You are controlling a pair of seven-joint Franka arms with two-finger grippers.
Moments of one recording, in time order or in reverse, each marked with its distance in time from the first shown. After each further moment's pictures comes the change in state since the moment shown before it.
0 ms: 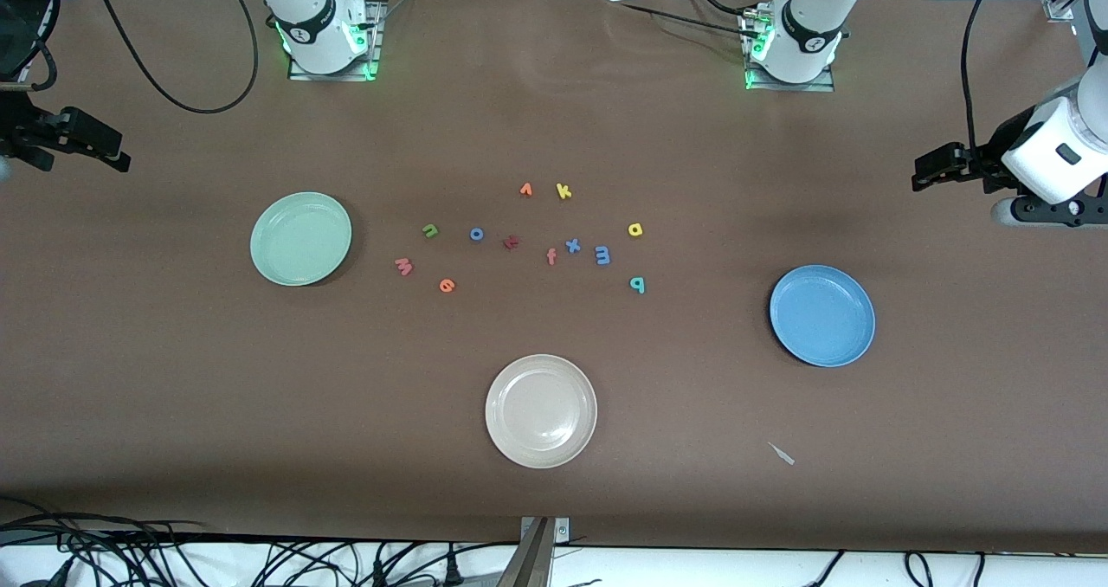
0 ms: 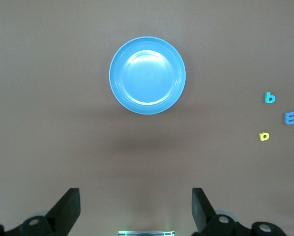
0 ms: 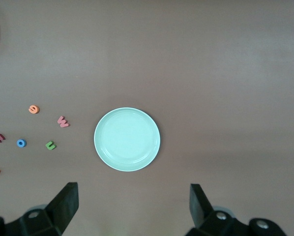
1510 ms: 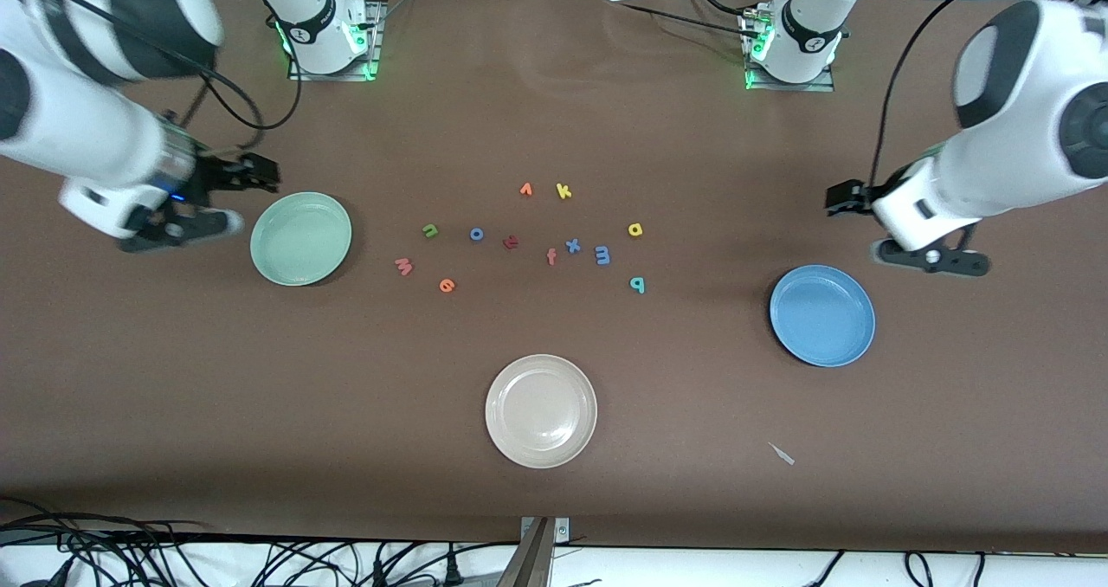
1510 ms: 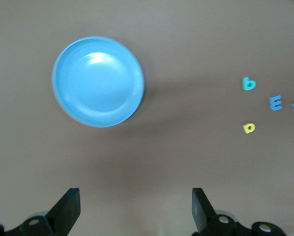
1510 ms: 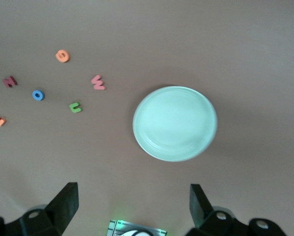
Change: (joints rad) left arm -0.142 0.158 -0.050 0.017 -0.006 0.079 -0.014; right arm 0.265 0.238 0.034 -0.013 0.001 0.001 -0.001
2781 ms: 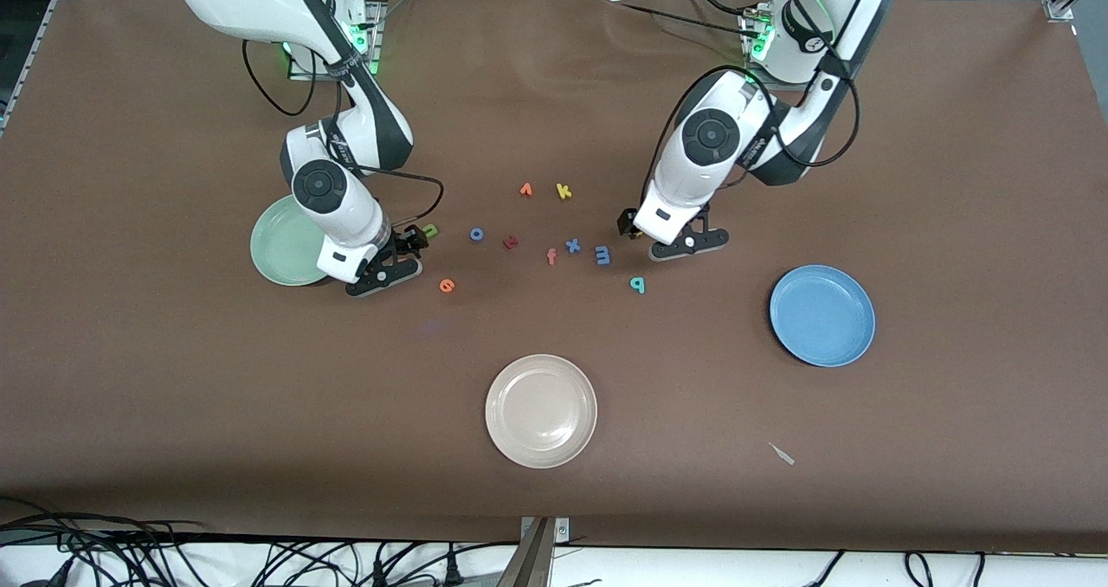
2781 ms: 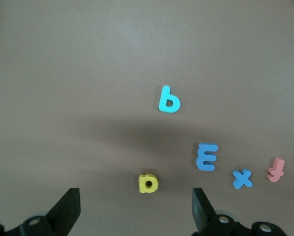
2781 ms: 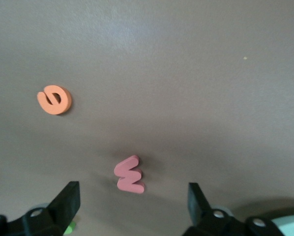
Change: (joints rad) left arm -0.328 0.148 -0.093 -0.452 -0.009 0.791 -0.849; right arm 0.156 0.226 0.000 -0.482 -0.008 0.958 0.058
